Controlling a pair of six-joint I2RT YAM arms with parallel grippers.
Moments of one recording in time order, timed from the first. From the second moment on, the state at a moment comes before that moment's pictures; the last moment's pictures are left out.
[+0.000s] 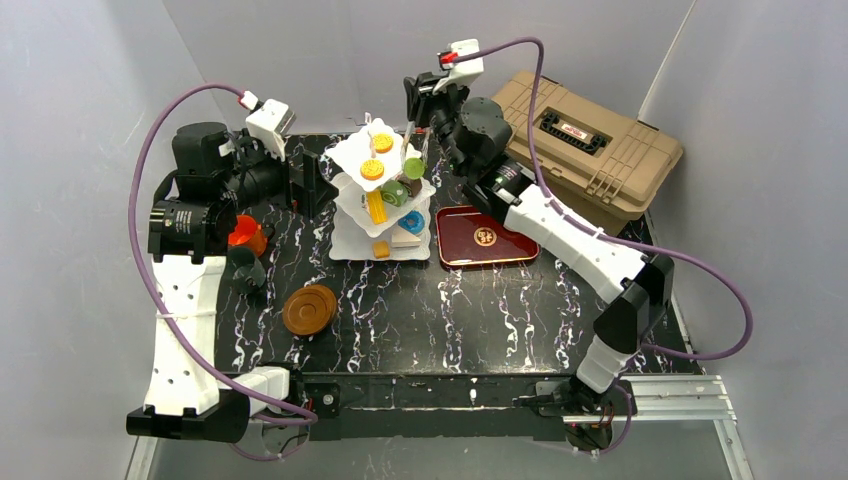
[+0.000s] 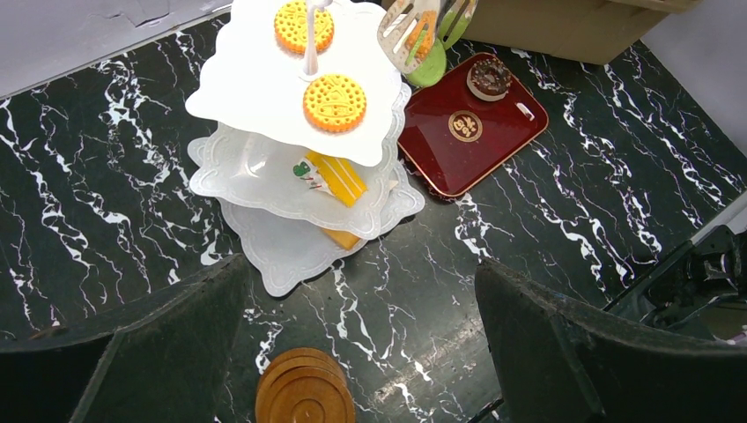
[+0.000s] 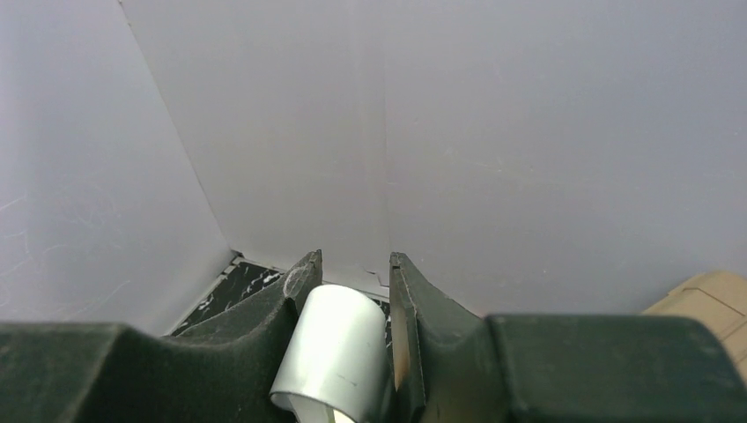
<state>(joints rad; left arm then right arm) -0.06 1.15 1.68 -1.00 0.54 0.12 0.85 1.67 1.75 0.22 0.40 0.02</state>
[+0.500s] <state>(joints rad) -0.06 1.13 1.66 -1.00 0.54 0.12 0.85 1.70 1.80 0.29 0.41 0.02</state>
